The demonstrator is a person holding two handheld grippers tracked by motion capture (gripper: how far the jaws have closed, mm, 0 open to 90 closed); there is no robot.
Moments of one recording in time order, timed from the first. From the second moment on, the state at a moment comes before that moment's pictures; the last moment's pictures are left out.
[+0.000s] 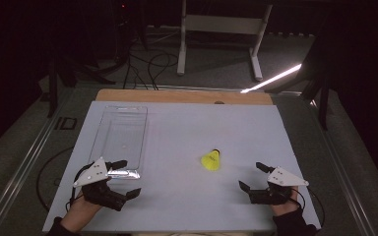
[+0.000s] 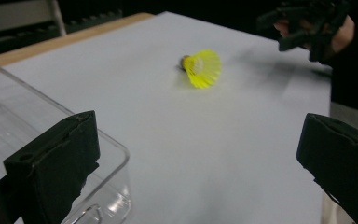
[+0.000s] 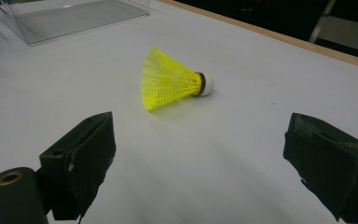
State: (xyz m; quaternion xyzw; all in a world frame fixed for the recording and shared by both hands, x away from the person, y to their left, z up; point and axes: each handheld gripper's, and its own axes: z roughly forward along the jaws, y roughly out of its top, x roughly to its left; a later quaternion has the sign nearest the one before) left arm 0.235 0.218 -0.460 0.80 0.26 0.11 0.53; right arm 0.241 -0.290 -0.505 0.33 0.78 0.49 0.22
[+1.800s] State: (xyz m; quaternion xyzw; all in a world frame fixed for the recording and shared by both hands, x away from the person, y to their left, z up) left arm 0.265 0.160 -0.423 0.95 0.17 0.00 0.26; right arm 0.242 -0.289 -0.503 0.33 0.78 0.48 0.21
